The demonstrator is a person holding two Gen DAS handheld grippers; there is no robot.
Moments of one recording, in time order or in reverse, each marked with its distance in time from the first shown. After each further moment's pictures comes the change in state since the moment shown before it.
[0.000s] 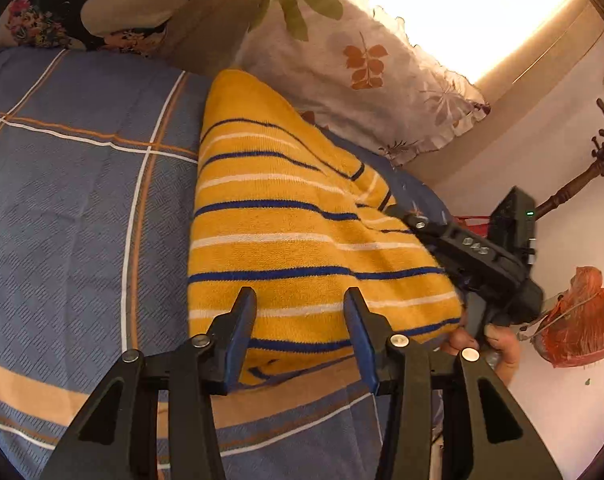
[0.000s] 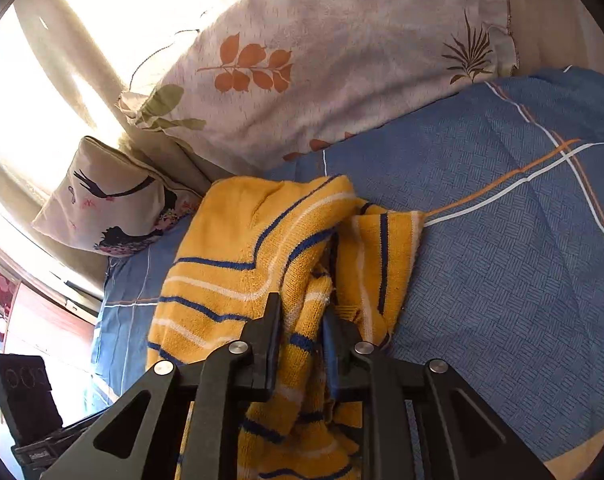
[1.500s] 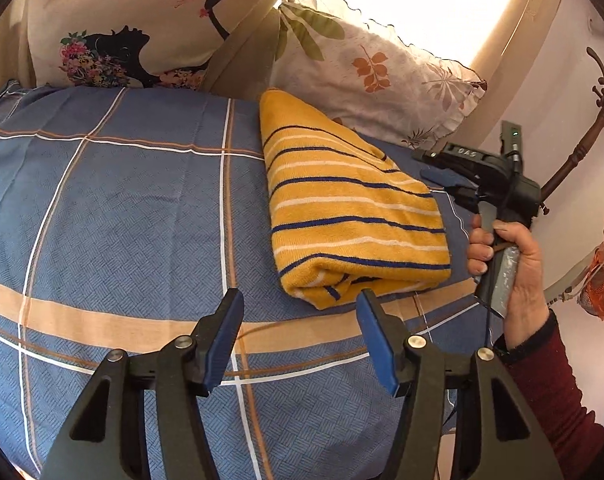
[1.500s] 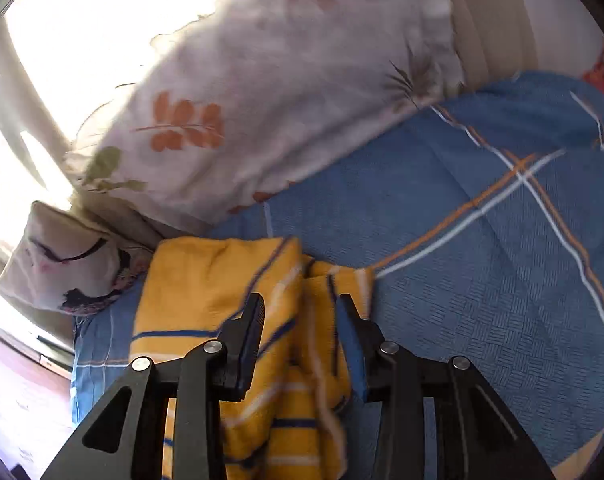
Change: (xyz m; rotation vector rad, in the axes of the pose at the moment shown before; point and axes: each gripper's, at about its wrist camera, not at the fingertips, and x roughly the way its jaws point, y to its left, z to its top) left arm -0.075 0.009 -0.055 0.127 -0.107 0.166; right arm -0.007 0.012 0.016 0.023 -0.142 -0.114
